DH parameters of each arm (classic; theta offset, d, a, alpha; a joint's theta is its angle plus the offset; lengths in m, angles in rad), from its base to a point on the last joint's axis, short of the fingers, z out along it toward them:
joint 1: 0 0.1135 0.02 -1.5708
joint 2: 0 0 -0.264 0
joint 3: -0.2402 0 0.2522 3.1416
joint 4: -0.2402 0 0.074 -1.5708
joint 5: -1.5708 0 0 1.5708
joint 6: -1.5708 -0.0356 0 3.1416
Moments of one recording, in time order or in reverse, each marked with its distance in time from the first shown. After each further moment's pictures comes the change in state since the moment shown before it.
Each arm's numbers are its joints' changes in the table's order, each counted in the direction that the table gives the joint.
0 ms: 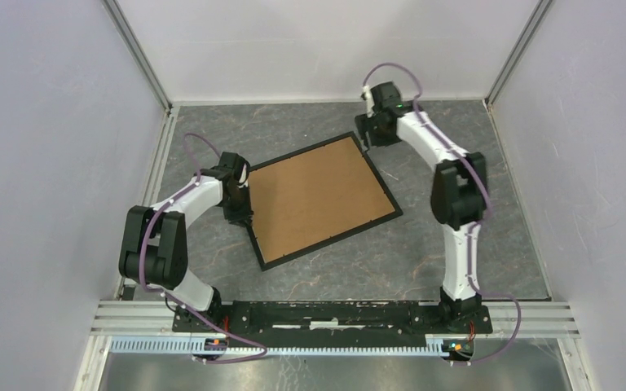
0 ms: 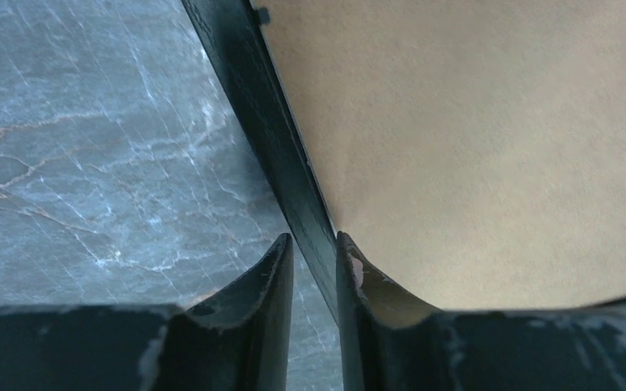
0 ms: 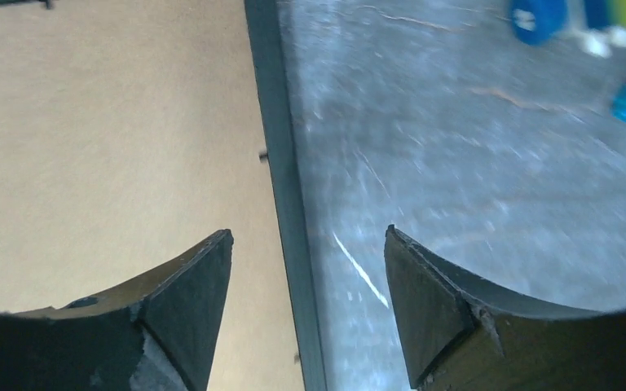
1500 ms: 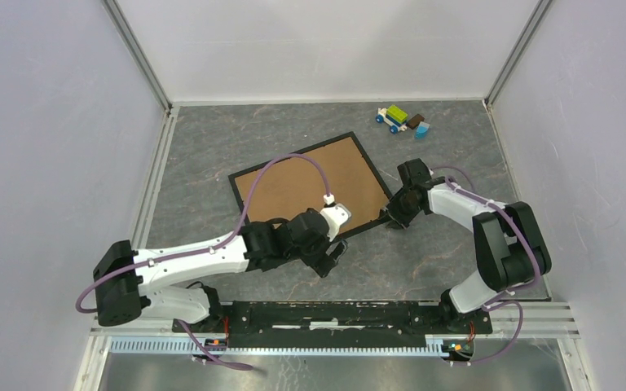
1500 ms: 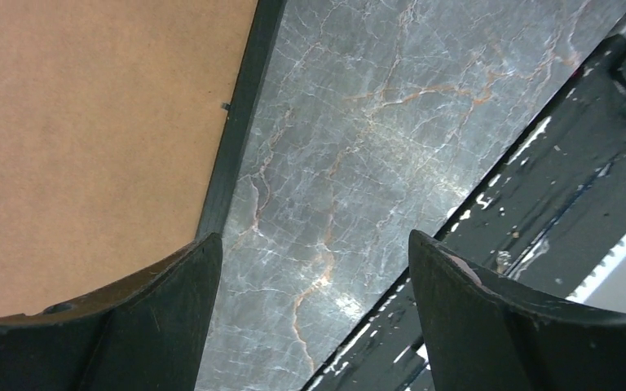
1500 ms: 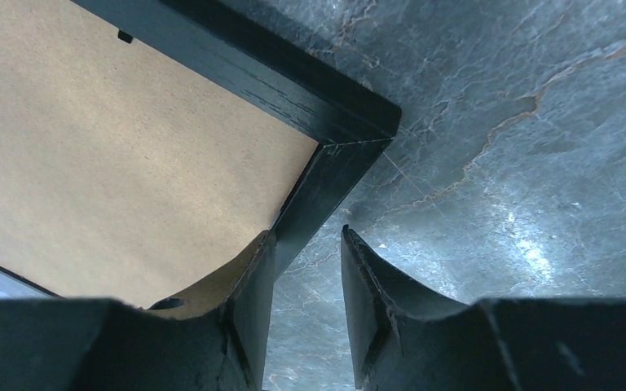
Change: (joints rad) left arm -0.958 -0.339 0.050 0.219 0.166 -0.048; right arm -0.032 -0.678 1.132 0.263 0.130 -1.088
